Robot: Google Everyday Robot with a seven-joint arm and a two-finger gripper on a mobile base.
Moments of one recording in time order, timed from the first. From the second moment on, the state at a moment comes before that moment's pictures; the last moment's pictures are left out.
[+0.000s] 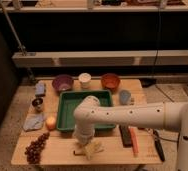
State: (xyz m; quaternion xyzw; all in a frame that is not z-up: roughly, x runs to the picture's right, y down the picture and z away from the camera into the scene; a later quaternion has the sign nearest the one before) arm -0.058 0.284 0.729 -0.41 -0.20 -0.23 0.86
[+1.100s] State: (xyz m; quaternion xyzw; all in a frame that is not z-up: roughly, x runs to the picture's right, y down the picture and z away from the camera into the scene) arm 0.109 0.178 0.620 -0.37 -0.11 -0.12 0.91
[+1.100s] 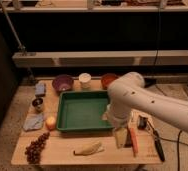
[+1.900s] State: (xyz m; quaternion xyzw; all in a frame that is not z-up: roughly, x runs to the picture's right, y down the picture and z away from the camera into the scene) arm 0.125 0.181 0.636 -0.39 -0.11 -0.08 0.91
